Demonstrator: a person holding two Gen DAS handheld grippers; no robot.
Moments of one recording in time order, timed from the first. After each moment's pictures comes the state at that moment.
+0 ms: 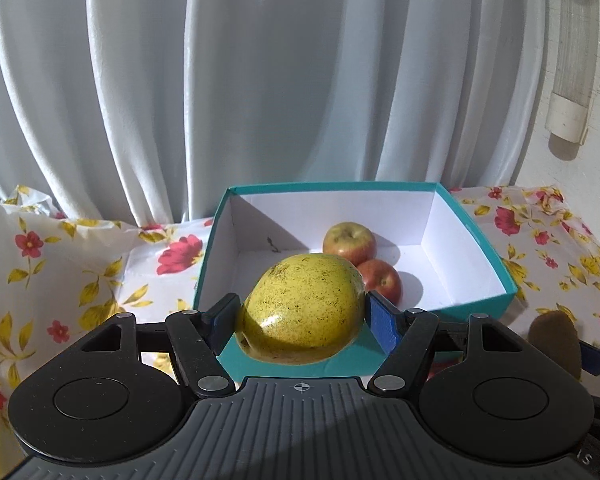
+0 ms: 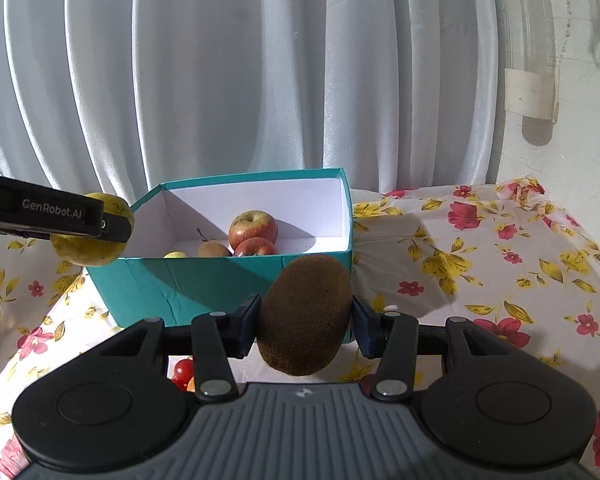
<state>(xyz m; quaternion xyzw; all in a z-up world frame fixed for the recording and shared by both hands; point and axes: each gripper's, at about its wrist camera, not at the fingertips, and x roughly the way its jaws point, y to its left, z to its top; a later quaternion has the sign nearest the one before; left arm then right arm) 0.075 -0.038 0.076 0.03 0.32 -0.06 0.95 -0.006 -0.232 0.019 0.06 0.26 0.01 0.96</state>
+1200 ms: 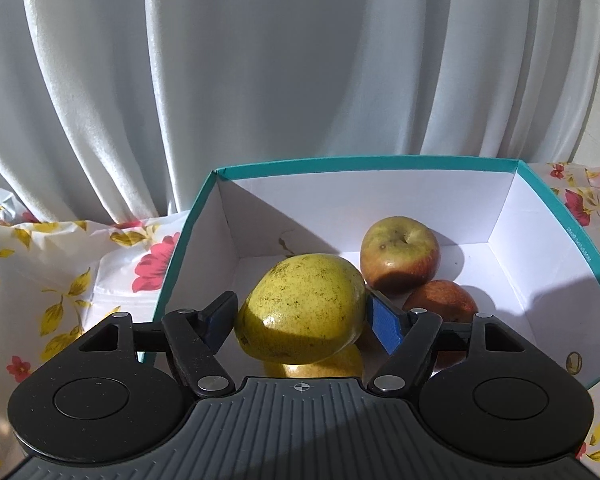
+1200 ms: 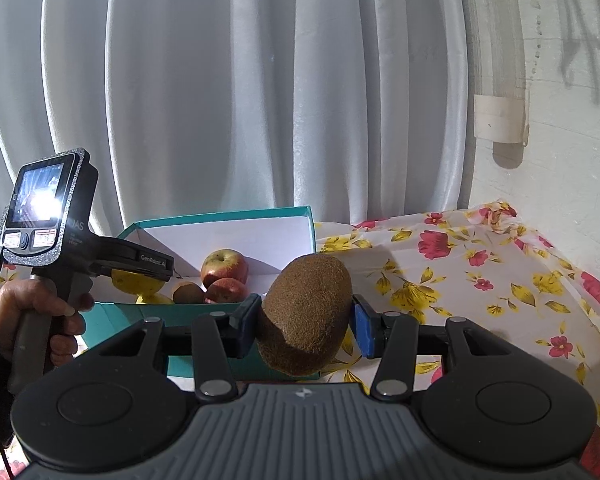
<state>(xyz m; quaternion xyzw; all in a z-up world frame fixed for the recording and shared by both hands) 0.191 -0.048 0.013 0.05 0.36 -0.03 0.93 -0.002 -0.247 0.036 0.06 0.22 -0.03 0.97</state>
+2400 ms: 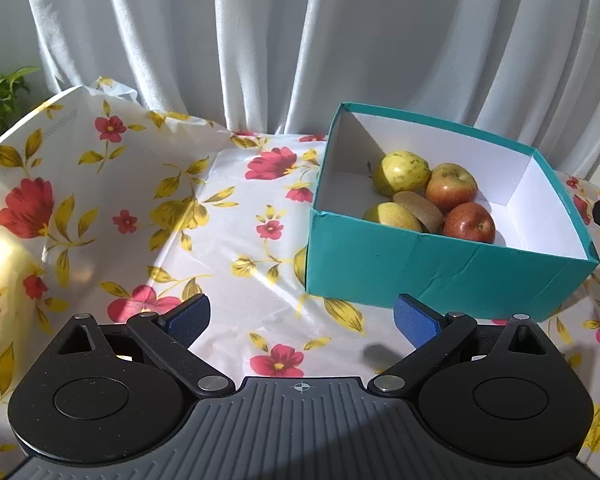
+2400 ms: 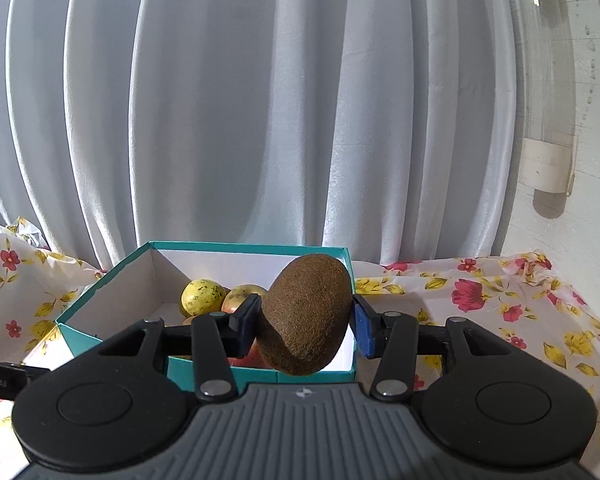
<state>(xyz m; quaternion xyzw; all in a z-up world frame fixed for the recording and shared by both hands) 0.050 0.030 0.040 -0.04 0.40 0.05 0.91 0.057 -0.218 0.044 0.01 0.20 0.01 0.98</state>
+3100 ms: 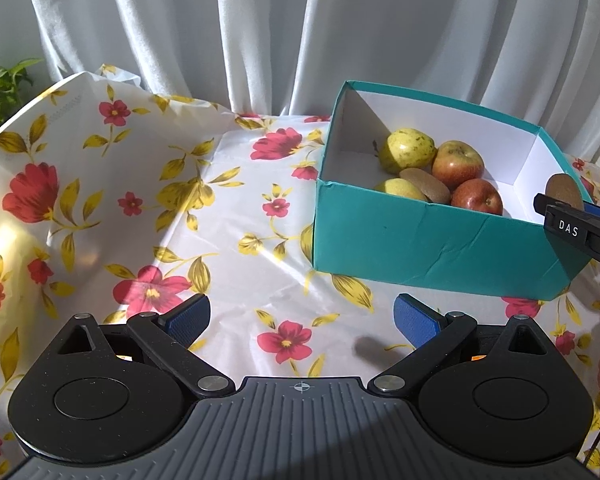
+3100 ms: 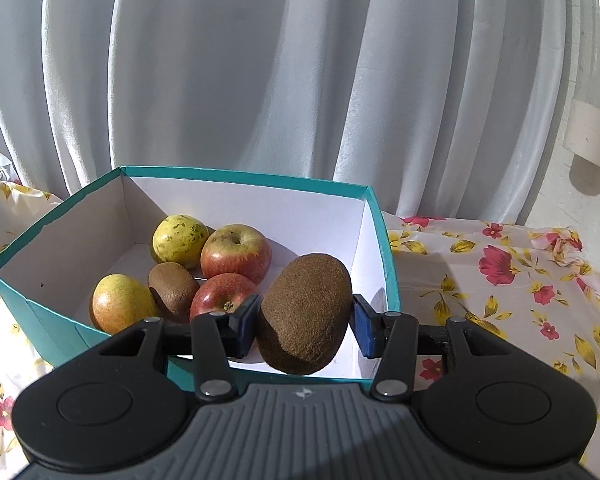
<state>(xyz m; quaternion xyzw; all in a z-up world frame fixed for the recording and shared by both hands) 0.044 0.026 0.030 -0.03 0.42 0.06 0.90 0.123 -0.208 -0.005 -0.02 0.28 0.01 0.96</state>
